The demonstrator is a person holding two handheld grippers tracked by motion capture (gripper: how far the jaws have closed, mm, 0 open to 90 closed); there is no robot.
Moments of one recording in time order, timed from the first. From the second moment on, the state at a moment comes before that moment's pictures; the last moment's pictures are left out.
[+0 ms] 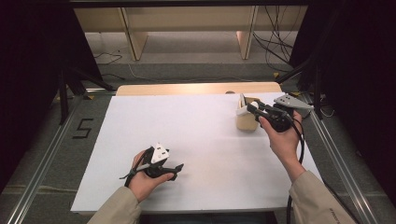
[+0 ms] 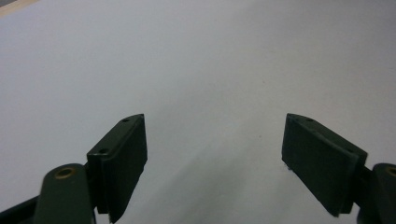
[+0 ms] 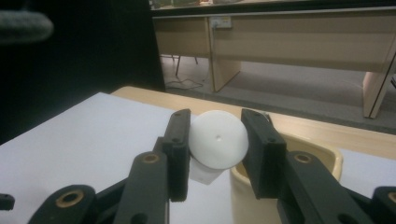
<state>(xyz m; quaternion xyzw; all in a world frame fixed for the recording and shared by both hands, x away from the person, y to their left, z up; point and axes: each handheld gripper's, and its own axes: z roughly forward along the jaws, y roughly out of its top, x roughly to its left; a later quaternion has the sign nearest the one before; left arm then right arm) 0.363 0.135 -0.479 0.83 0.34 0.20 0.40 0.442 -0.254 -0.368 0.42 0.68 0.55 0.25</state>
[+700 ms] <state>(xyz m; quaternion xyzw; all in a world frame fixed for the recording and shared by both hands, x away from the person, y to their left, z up) 0.363 0.134 -0.479 0.83 0.34 0.20 0.40 0.465 -0.265 -0.368 0.45 0.67 0.50 0.31</state>
